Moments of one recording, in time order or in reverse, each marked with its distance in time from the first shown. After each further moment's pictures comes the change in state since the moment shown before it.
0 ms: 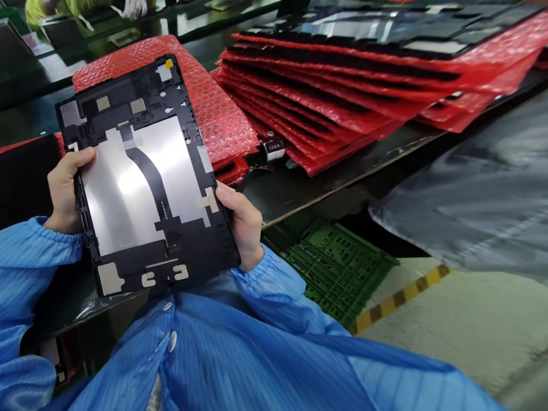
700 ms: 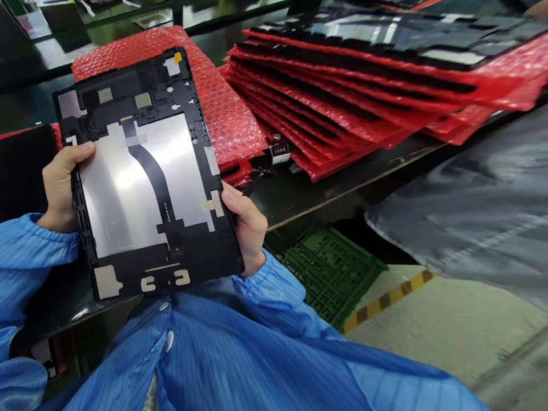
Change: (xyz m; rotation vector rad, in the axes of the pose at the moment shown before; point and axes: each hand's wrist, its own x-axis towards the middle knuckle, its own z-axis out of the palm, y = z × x) left_hand -0.003 0.000 0.003 0.000 0.012 -0.001; right_hand 0.000 -0.003 0.006 -0.122 0.112 -0.005
